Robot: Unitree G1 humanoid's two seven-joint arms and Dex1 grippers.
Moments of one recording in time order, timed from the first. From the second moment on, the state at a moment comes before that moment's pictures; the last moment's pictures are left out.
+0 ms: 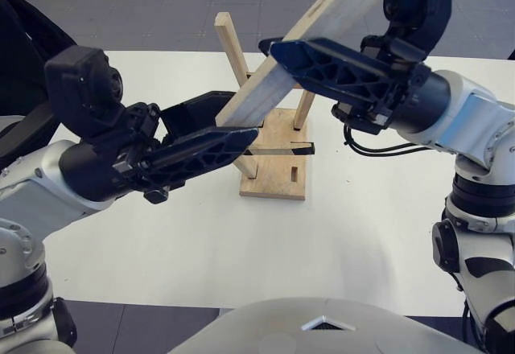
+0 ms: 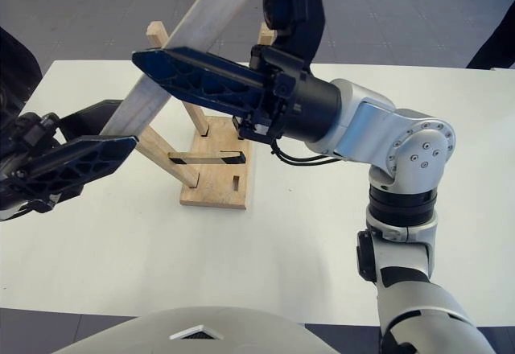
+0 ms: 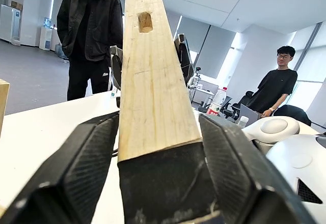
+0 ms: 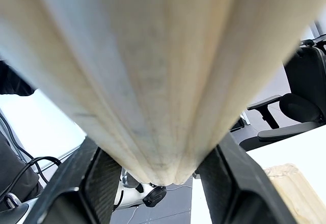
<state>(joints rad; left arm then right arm) -0.09 0.89 0.40 -0.68 -1.79 0.78 -0.49 -0.68 -0.41 -0.01 -0.32 1.84 0.97 0.26</state>
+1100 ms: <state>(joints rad) 0.19 0.82 -0.03 -0.41 -0.54 0.57 -0.82 -0.39 -0.68 0.23 0.07 0.67 0.52 1.17</state>
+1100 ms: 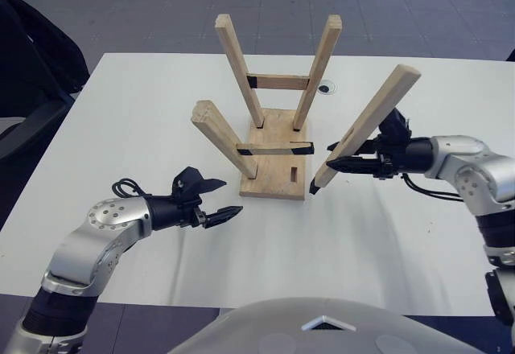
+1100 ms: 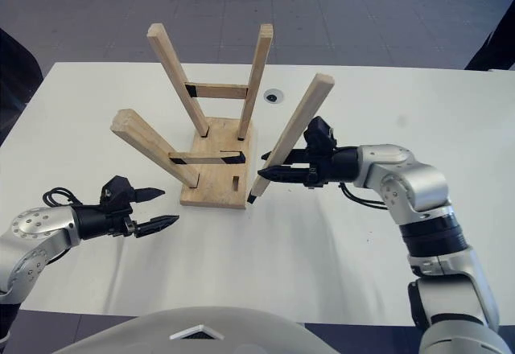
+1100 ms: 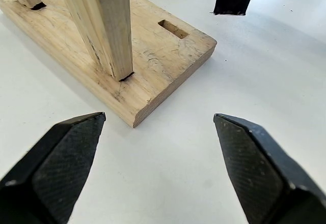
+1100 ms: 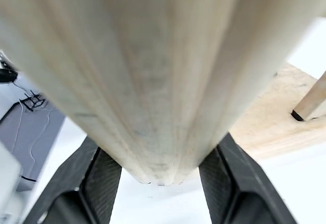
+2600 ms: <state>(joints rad) 0.24 0.75 -0.04 -0.41 -0.50 0.58 -0.84 -0.41 -0.50 0.28 0.16 0.29 0.11 1.21</state>
